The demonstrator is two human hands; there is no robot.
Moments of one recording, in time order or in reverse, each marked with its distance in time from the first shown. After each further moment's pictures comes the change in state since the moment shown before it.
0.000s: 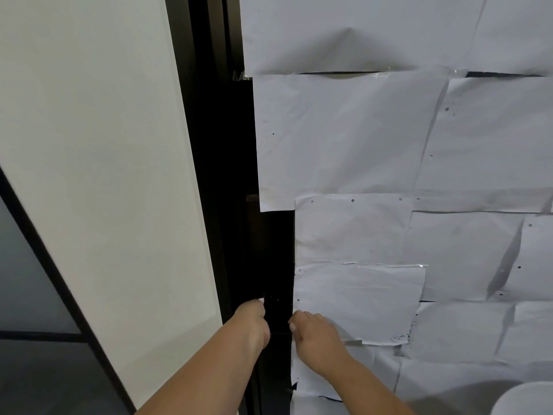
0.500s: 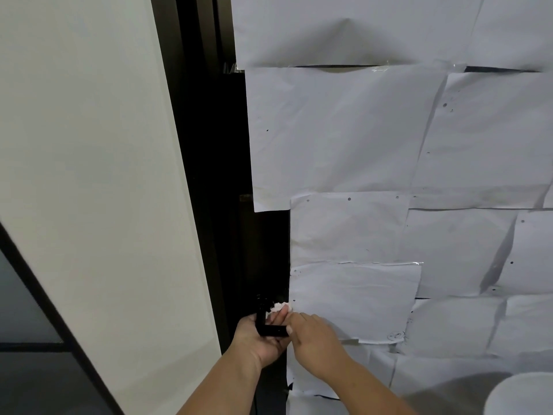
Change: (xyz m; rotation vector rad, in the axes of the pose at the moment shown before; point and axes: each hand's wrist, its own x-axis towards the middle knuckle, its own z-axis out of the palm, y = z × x) left_hand 0.012 -0.035 -0.006 -0.486 -0.398 -0.160; right_hand 0.000 -0.002 -0.003 -0.033 -0.018 0.004
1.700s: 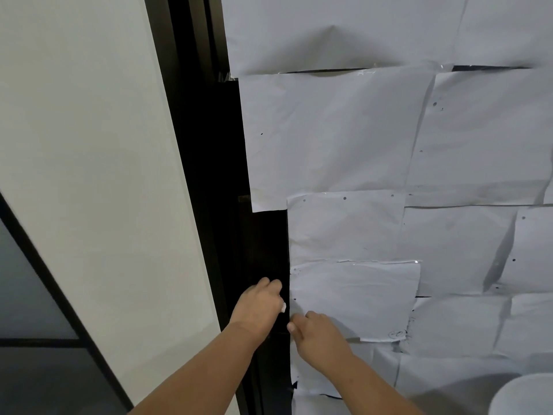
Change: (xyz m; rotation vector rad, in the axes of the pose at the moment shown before) left_hand -0.021 0.024 0.021 2.678 0.147 1.324; right_hand -0.003 0.008 -0.002 -0.017 0.009 0.017
